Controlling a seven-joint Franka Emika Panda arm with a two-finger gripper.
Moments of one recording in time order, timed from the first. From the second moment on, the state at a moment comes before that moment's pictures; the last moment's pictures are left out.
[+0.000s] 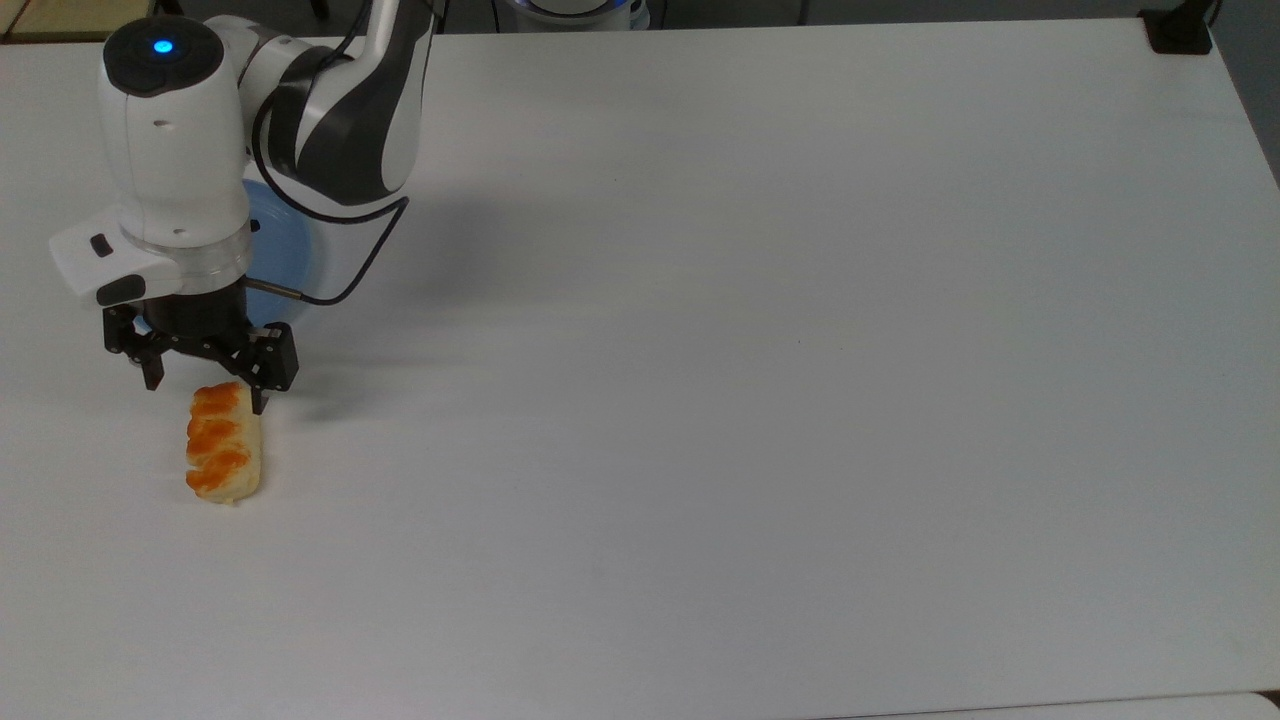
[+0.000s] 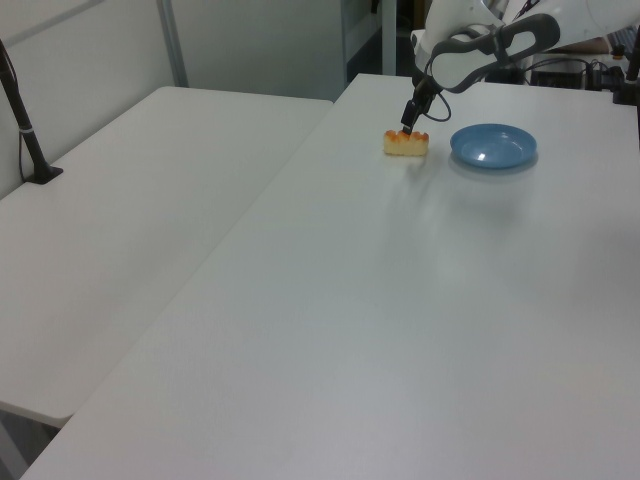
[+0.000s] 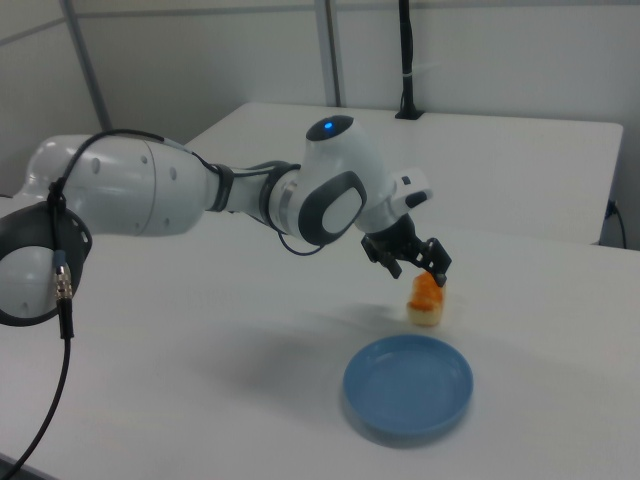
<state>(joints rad) -0.11 0.63 -0.29 -1.47 0.04 2.46 -0.21</state>
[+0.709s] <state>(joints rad) -0.12 0.78 -0.29 -1.43 0.04 2.57 -0.21</state>
